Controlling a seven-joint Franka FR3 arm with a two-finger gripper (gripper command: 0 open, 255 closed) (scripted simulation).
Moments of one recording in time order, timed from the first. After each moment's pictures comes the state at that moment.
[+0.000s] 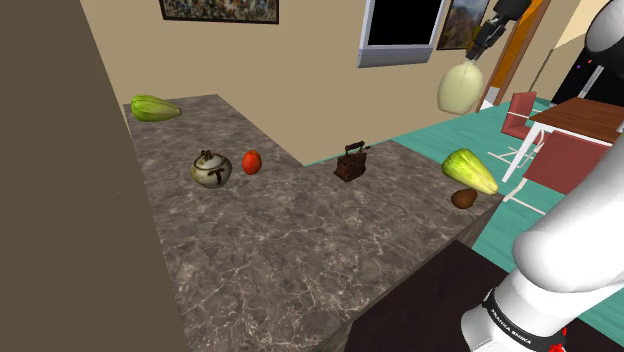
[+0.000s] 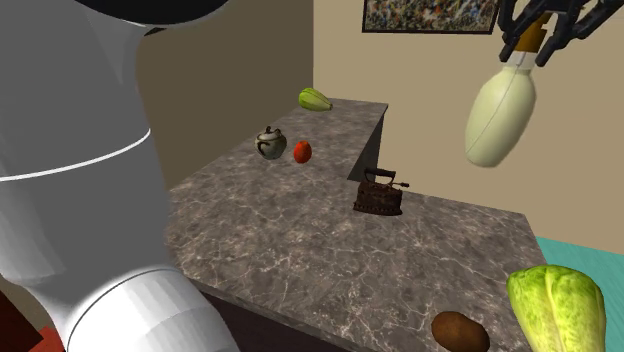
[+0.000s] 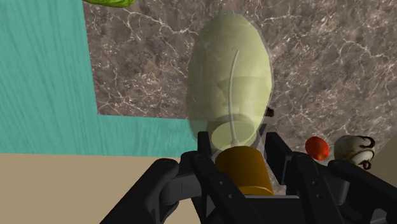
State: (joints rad) arm -0.37 0.03 -0.50 -1.37 0.33 1.52 -0.91
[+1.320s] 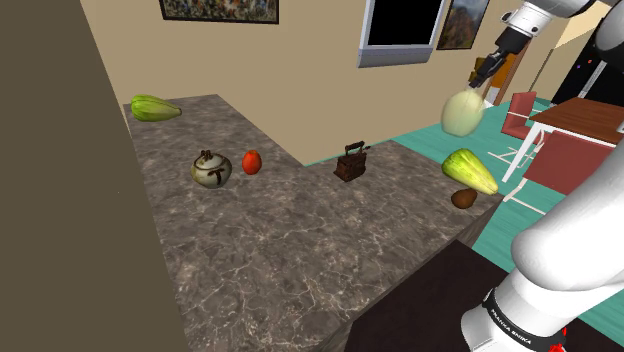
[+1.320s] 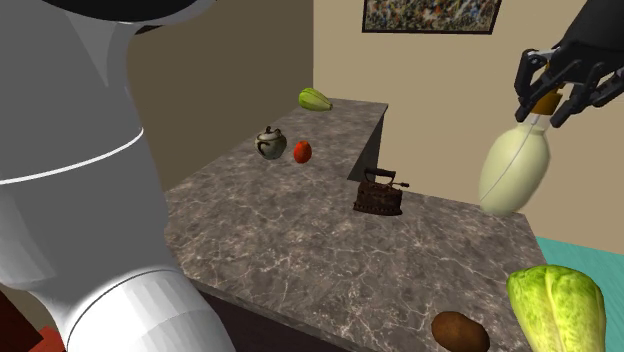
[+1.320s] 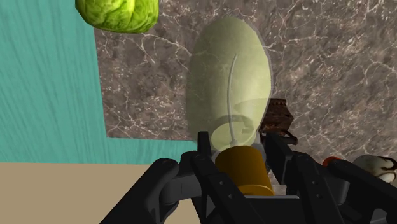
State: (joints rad) arm -0.40 0.01 -0.53 -1.61 0.33 1.70 -1.04
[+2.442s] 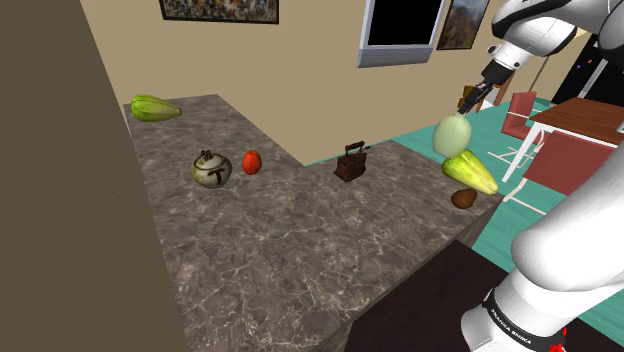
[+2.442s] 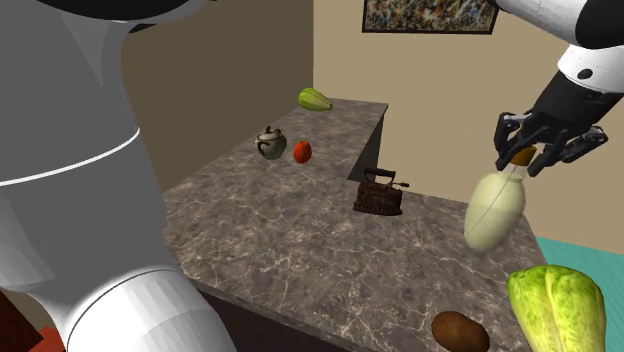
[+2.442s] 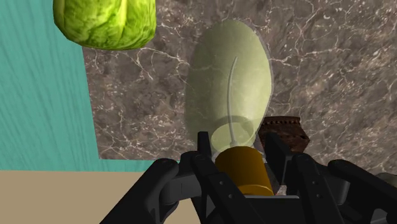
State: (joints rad) arm -0.40 0.00 -0.53 -1.85 0.34 1.92 -1.10
